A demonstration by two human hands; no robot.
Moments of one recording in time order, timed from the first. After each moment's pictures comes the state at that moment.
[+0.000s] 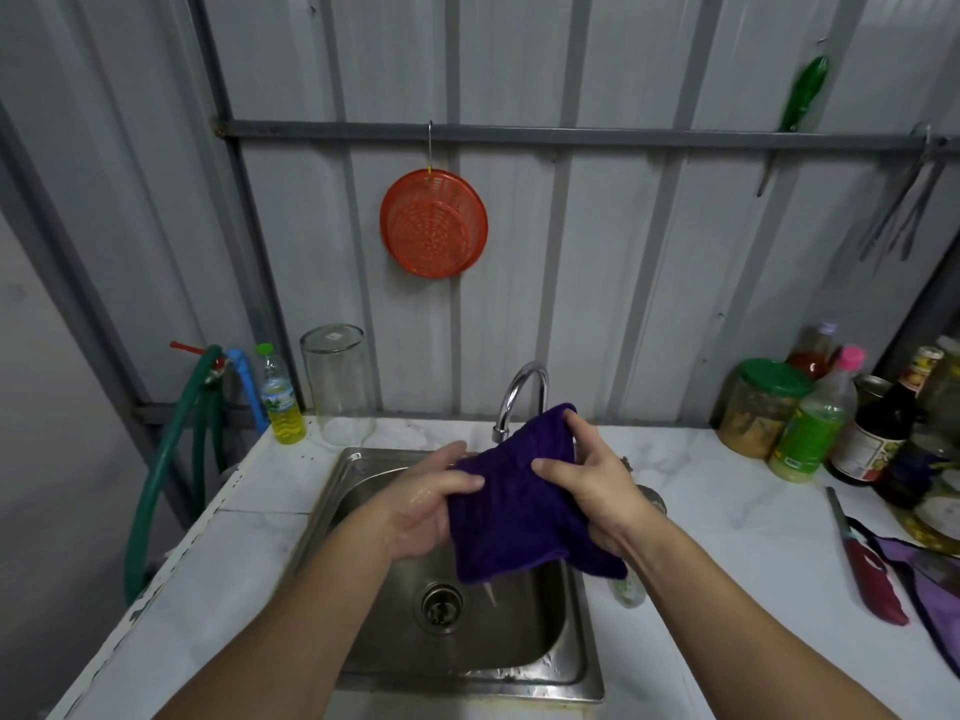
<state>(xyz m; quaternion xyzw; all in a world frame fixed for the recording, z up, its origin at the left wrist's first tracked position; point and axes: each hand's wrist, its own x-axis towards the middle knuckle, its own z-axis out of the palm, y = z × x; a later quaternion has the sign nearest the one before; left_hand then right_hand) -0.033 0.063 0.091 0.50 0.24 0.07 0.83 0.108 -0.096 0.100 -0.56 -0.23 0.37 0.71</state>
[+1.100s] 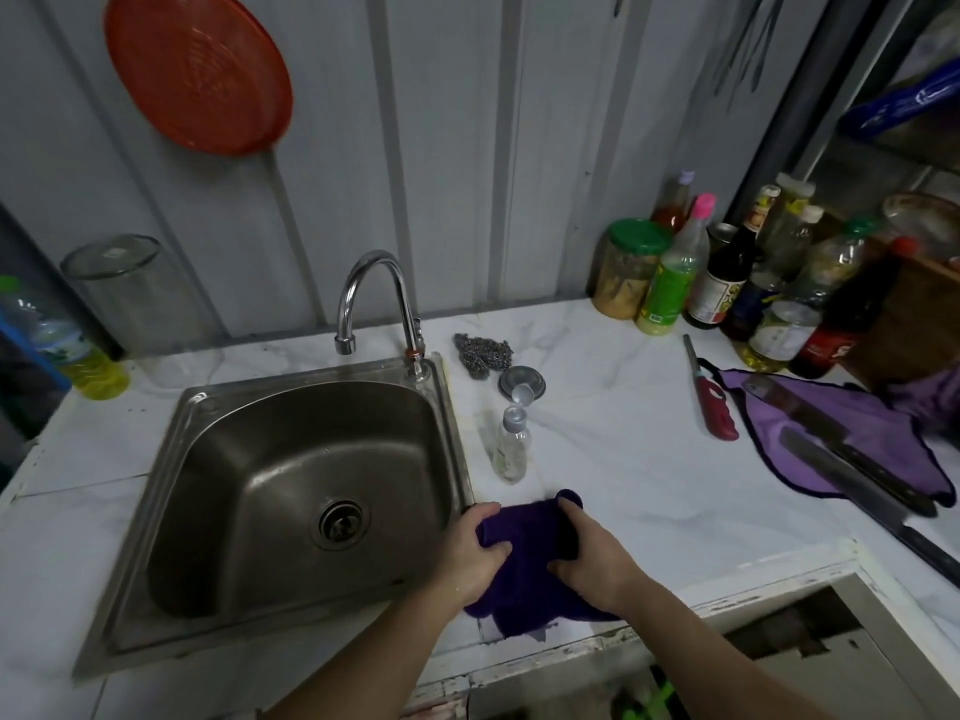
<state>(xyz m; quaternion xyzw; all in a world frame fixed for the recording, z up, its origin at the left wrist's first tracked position) 0.037 -0.100 -0.107 0.76 0.30 -0.06 0.58 0.129 -0.280 -0.085 -0.87 -0.20 0.34 0.31</state>
